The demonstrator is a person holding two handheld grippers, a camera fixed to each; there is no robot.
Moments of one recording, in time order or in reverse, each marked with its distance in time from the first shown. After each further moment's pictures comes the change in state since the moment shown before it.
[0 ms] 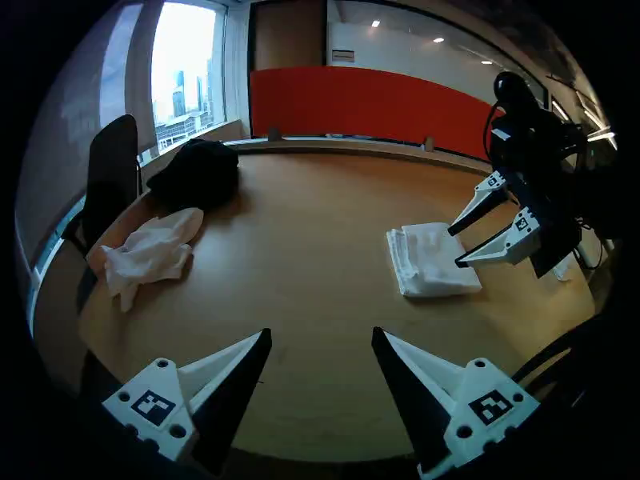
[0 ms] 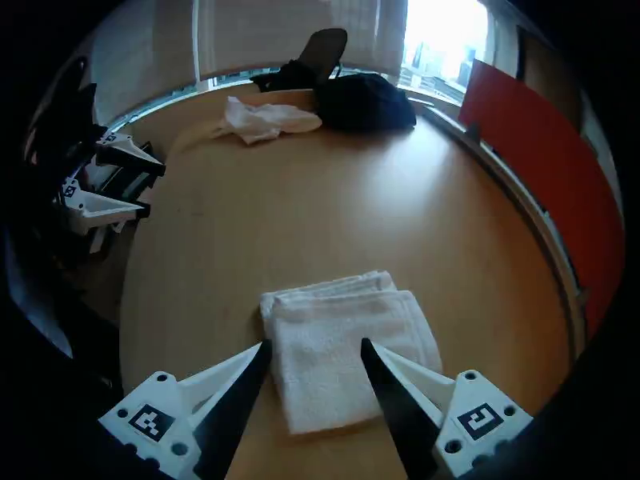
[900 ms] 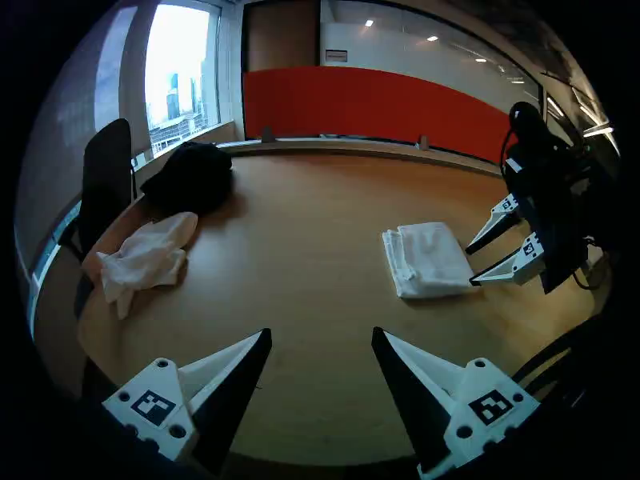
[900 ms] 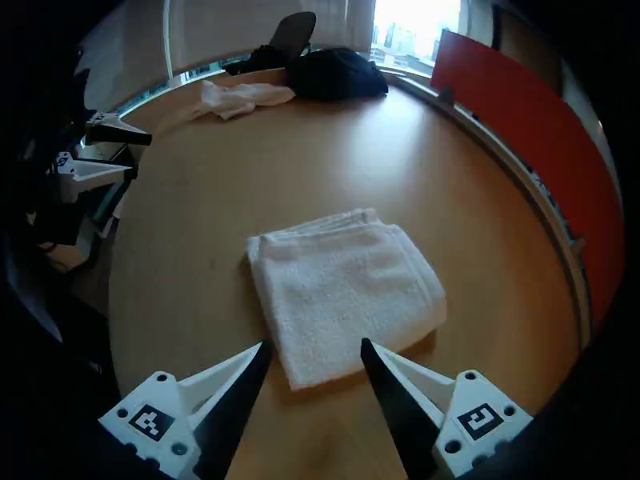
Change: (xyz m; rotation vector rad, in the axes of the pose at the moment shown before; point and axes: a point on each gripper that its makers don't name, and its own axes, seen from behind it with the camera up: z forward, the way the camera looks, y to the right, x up) left arm 0.004 0.002 0.003 -0.021 0.001 0.018; right arm -0.063 -0.003 -0.009 -0.065 -0.073 0.102
